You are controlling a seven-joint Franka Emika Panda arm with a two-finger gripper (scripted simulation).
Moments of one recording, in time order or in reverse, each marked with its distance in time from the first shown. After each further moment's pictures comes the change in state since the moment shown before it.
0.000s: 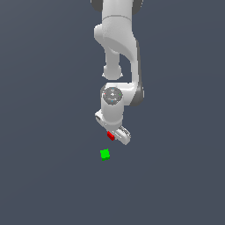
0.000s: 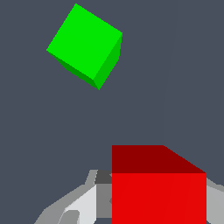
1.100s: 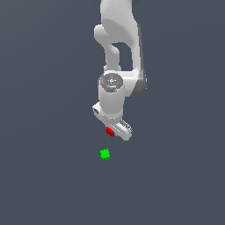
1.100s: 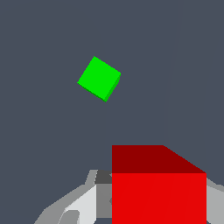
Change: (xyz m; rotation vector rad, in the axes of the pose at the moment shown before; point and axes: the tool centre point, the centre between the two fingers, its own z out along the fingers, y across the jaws) arm 0.008 -0.004 -0.060 0.002 0.002 0.000
